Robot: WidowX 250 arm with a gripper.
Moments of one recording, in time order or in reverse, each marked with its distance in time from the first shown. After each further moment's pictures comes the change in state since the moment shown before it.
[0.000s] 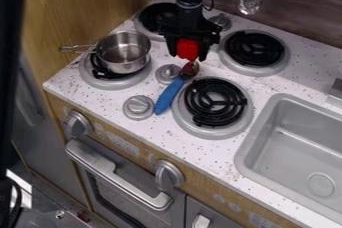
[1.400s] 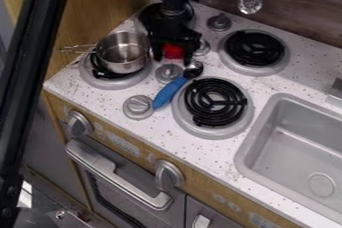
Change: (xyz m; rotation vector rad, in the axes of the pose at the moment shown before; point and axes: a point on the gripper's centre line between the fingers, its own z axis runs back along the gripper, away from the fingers) arm 0.030 0.028 -0.037 -0.030 0.089 -0.027
